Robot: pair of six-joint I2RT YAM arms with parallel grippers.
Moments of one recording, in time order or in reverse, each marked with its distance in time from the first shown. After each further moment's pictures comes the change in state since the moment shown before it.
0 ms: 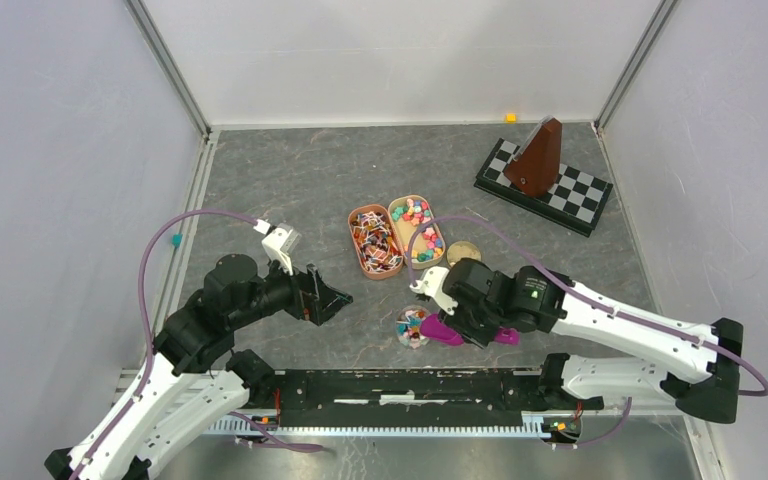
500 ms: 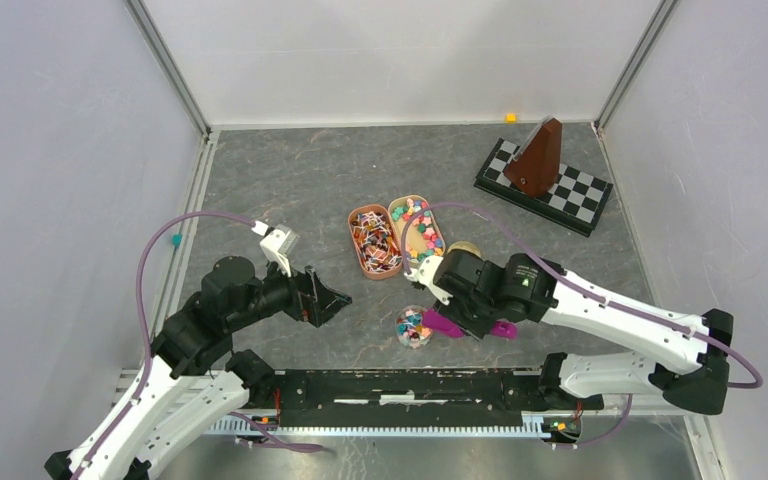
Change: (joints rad) left arm 0.000 -0.018 -0.004 0.001 0.004 0.000; right arm 0.000 0.078 0.117 -0.103 0.040 0.048
